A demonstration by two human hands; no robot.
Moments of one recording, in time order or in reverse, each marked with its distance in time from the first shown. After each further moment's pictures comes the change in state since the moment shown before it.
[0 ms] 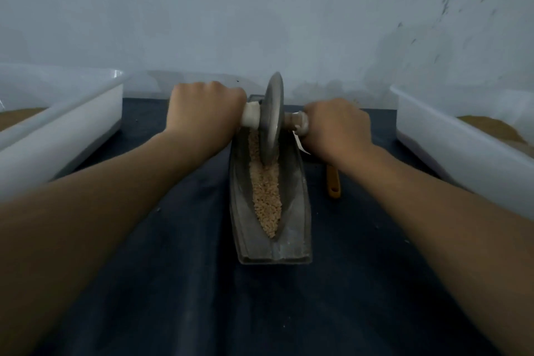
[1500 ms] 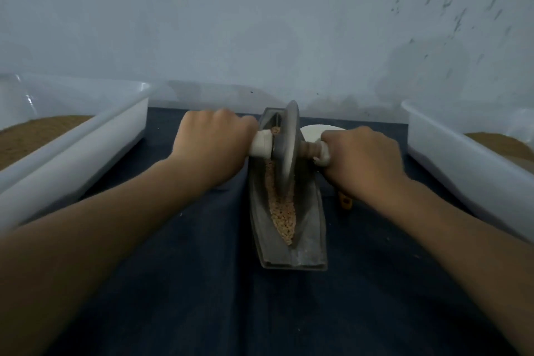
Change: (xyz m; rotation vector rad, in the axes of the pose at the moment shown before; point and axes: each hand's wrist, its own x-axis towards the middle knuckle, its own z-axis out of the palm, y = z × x) left_hand -0.031 -0.009 -0.015 -0.036 -0.007 0.063; right_hand -0.039 0.011 -0.014 -0.082 0.062 -0.109
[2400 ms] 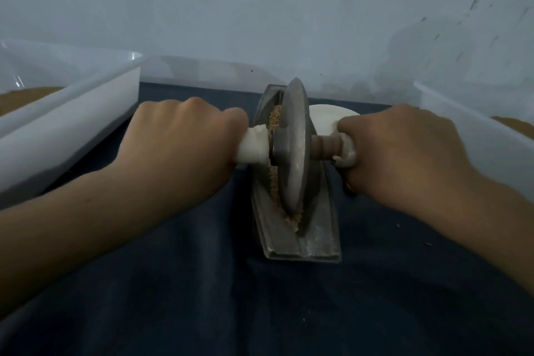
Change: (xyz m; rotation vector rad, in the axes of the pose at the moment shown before) left_hand -0.049 -0.015 -0.021 -0.039 0.094 0.020; right_hand -0.035 0.003 -0.033 -0.110 0.136 -0.150
